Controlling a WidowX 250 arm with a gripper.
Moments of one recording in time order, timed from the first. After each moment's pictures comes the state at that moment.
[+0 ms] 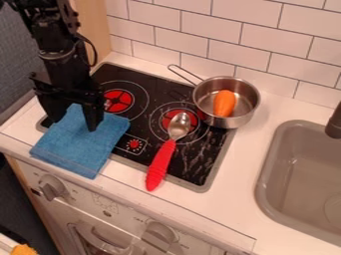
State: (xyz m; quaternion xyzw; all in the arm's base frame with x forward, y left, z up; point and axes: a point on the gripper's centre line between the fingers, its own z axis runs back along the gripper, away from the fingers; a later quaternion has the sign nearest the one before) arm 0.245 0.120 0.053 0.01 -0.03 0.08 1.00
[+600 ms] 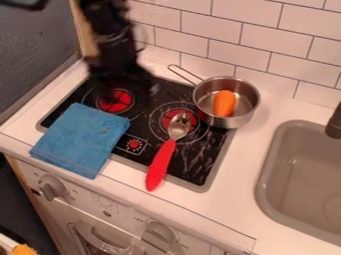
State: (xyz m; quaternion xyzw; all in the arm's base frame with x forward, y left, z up) arm 0.299 0.060 0.067 -0.02 -0.06 -0.01 1.00
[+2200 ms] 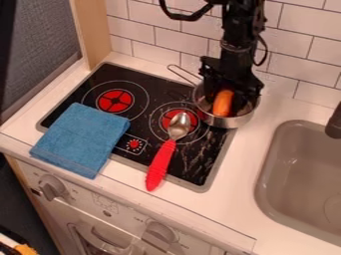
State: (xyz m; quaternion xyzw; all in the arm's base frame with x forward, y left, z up) arm 0.404 -0.041 0.020 0.02 -0.05 -0.12 0.99
